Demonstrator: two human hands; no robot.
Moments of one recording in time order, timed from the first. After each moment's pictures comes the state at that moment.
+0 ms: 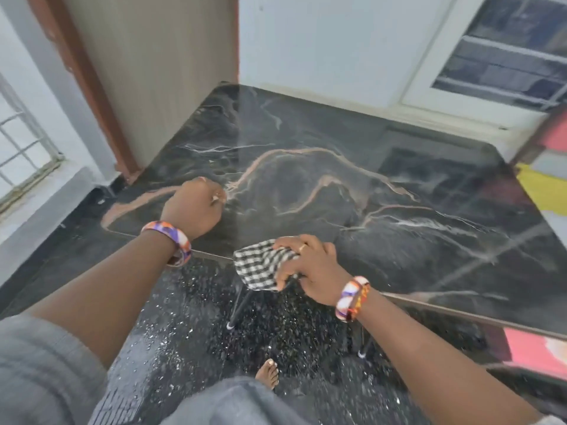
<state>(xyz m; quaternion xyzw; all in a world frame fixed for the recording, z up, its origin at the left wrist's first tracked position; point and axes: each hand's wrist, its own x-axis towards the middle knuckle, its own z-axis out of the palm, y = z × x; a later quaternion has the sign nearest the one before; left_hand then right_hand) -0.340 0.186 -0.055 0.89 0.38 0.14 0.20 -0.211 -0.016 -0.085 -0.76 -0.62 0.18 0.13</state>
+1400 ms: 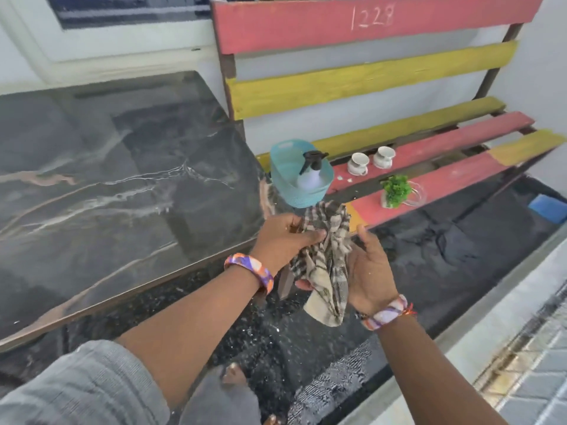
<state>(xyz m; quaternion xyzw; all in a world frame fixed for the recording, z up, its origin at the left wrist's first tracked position) 0.006 -0.362 -0.092 0.78 0.08 -0.08 0.61 -0.009 -0.517 -0.110 -0.39 0.04 0.31 0.87</state>
